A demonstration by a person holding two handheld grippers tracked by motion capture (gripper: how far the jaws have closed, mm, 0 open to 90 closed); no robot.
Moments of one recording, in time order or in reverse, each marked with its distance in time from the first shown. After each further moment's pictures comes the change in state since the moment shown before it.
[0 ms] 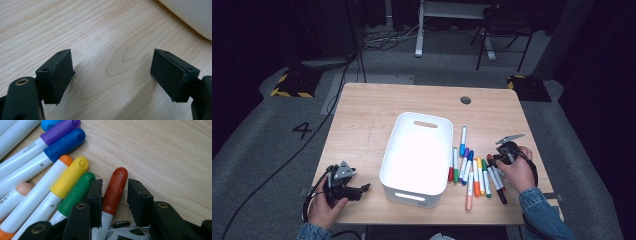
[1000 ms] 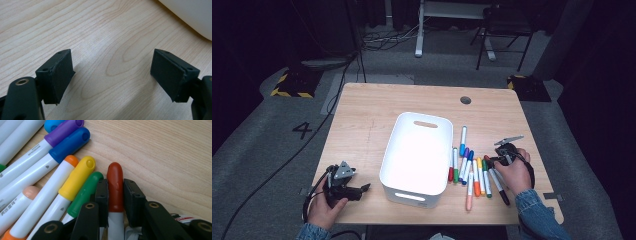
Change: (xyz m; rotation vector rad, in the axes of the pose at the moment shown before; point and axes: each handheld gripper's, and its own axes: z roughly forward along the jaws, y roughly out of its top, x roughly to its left) left arm 0.000 0.000 0.000 0.000 0.003 0.007; right arm 0.007 -0.003 0.003 0.000 0.006 0.058
